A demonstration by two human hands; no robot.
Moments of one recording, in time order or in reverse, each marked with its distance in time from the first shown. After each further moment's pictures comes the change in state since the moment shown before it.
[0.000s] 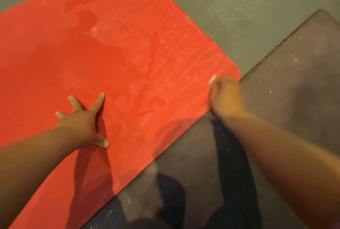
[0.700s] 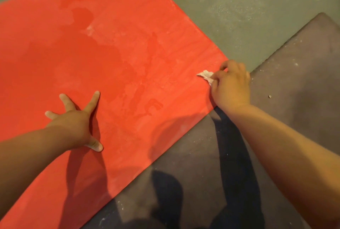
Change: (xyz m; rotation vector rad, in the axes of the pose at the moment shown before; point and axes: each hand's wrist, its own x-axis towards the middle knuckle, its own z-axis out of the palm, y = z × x) left_hand 0.008 -0.001 -0.004 -0.024 -0.043 -0.018; right_hand 0.035 0.017 0.012 -0.302 0.134 -0.255
